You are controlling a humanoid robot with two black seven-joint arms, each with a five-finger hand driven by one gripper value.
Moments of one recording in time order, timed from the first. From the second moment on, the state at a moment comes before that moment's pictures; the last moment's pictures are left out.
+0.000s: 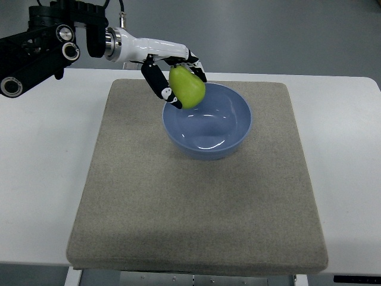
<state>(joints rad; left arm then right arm) -1.29 0.43 -0.37 -1.05 1.26 -0.58 -0.12 0.01 0.00 0.10 0.12 -0.02 0.07 0.19</state>
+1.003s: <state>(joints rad) -1.26 0.37 -0.32 -1.01 1.09 -0.47 -0.11 0.01 0.00 0.10 0.12 -0.02 0.07 0.19</state>
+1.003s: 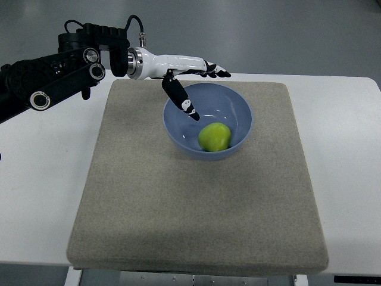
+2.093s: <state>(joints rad) -1.13 0.56 -0.36 -0.81 -0.13 -0.43 -0.09 0.01 0.00 0.10 0.12 -0.02 0.07 0.19</state>
